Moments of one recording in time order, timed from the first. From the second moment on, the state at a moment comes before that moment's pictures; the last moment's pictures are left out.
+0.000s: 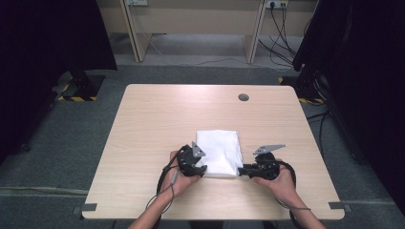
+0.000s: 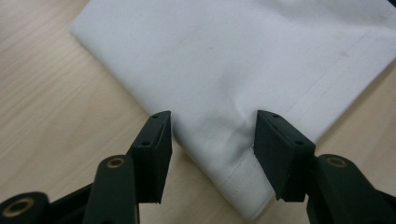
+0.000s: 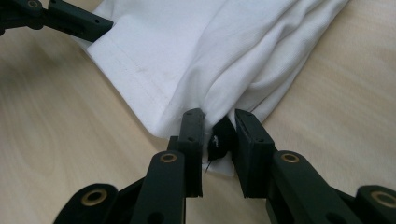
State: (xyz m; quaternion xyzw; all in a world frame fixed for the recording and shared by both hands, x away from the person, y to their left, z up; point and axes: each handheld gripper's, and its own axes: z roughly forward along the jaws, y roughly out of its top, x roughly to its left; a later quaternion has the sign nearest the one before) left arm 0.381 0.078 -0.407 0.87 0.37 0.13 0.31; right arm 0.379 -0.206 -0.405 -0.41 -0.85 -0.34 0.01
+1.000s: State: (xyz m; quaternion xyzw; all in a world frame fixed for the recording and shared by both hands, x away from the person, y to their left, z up) left arm 0.366 0.171 -0.377 0.76 0.45 0.21 0.41; right arm 0.386 -0.216 -0.385 -0.41 -0.83 -0.38 -0.05
